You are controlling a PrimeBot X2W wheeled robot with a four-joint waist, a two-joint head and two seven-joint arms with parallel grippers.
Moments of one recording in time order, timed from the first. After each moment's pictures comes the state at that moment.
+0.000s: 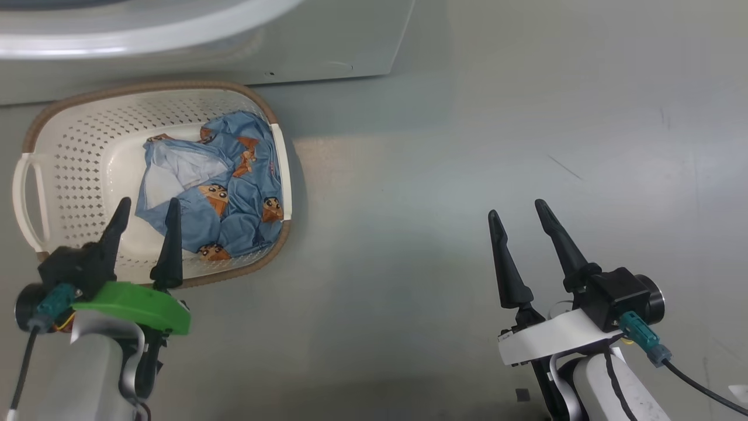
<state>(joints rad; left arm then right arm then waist) -0.30 0.19 -0.18 0.37 -0.42 -0.12 -0.22 -0.10 -0.06 0.35 0.02 0.23 -0.06 -0.26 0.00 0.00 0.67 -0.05</state>
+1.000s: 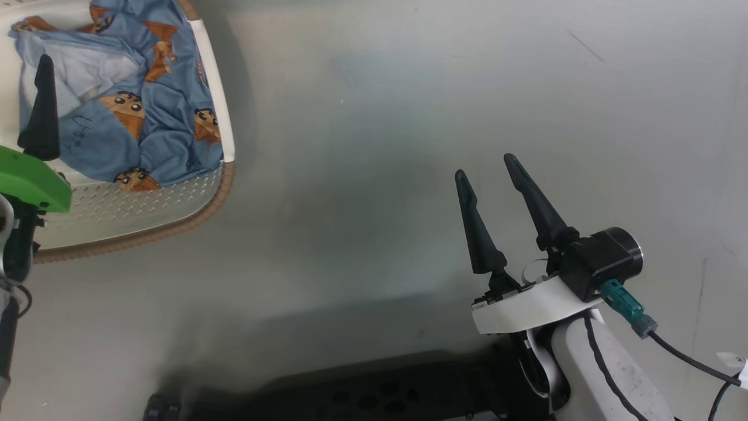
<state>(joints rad) -0.68 0.42 -0.24 0.48 -0.53 -0.13 -0.11 -0.23 -0.06 0.44 0.00 0.24 -0.07 -0.26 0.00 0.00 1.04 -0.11</state>
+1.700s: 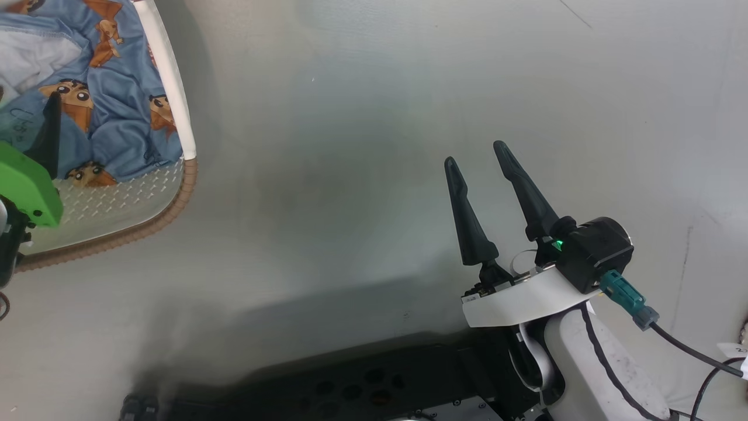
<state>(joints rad) -0.74 0.48 -0.38 0.61 -0.56 -0.13 0.01 -0.26 -0.06 0.48 -0.02 0.31 -0.09 -0.26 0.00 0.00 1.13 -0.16</state>
